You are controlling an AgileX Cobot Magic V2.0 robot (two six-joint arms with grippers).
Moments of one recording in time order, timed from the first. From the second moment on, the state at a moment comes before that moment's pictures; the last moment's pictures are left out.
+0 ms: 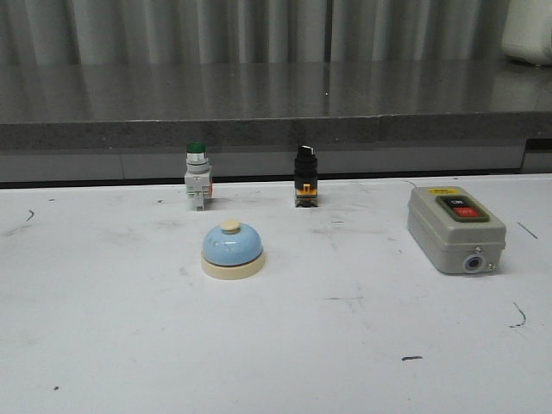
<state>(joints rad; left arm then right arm) -0.13 0.28 -0.32 -0.05 0.27 -0.09 0.02 -0.01 0.03 0.12 0.28 -0.09</state>
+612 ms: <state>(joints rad) -0.13 0.21 -0.31 -0.05 0.26 -0.09 0.02 -0.01 0.03 0.12 0.21 -0.09</state>
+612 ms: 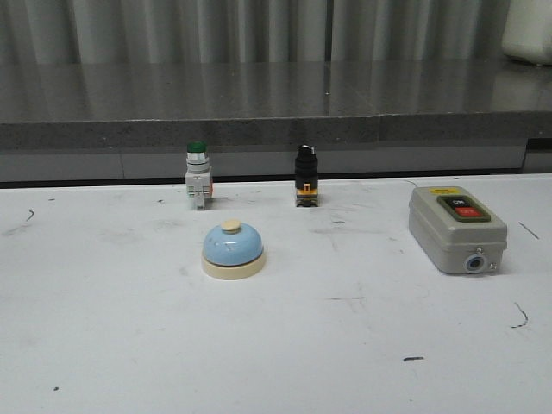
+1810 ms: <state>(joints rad) -0.13 0.21 -0.31 -0.05 0.26 -0.09 0.48 1.41 -0.95 0.19 0.31 -0.07</state>
